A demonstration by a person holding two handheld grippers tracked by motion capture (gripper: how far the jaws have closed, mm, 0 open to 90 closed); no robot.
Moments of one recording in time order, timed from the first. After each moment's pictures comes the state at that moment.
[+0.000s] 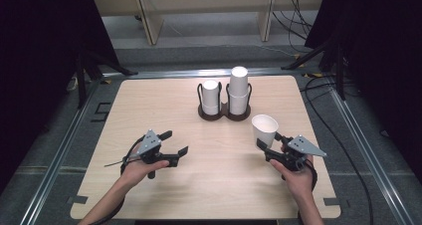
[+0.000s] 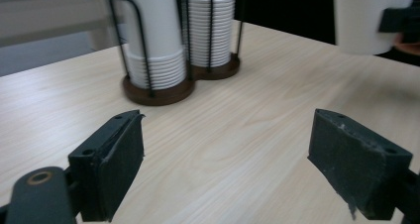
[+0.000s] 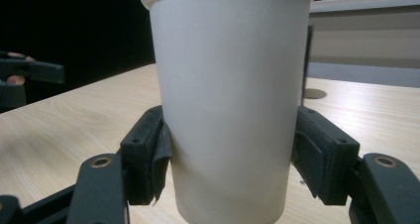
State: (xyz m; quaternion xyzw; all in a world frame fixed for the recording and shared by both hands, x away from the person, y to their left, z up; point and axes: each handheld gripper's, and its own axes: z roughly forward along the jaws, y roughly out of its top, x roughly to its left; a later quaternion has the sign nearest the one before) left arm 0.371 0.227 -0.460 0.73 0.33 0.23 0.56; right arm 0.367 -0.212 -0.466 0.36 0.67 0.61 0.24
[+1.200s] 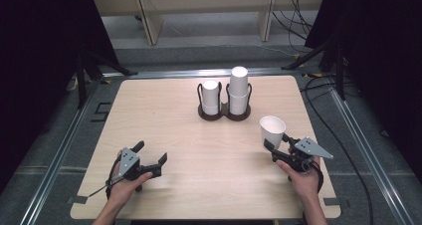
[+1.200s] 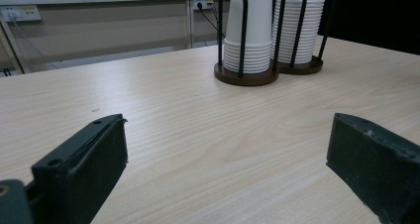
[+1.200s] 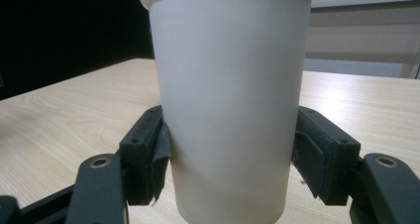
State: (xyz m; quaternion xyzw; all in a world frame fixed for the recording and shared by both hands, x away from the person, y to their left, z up) left arm 0.335 0.269 -0.492 0.66 0.40 0.33 0.55; right arm 0.369 -0.229 -0.475 0.37 0.66 0.59 0.26
